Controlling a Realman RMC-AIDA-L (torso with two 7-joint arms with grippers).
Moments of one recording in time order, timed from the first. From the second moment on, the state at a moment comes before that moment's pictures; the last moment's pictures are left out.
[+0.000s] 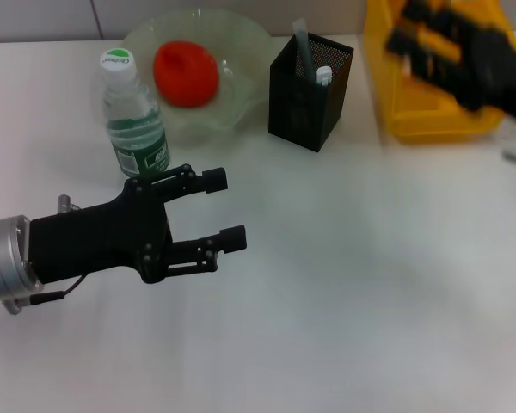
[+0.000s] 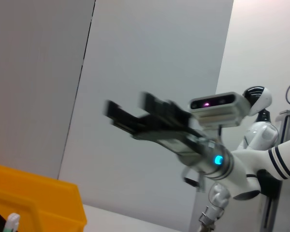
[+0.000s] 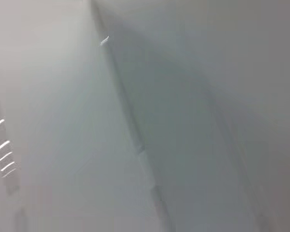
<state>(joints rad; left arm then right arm) -0.45 -2.05 0.81 0.41 1.71 1.79 -1.06 0.52 2.05 -0.76 -0.44 -1.40 -1.70 1.21</state>
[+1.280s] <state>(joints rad) -0.48 -2.05 0.82 0.41 1.88 1.72 -1.12 0.51 2.03 -0.77 -0.45 -1.95 -1.68 1.10</state>
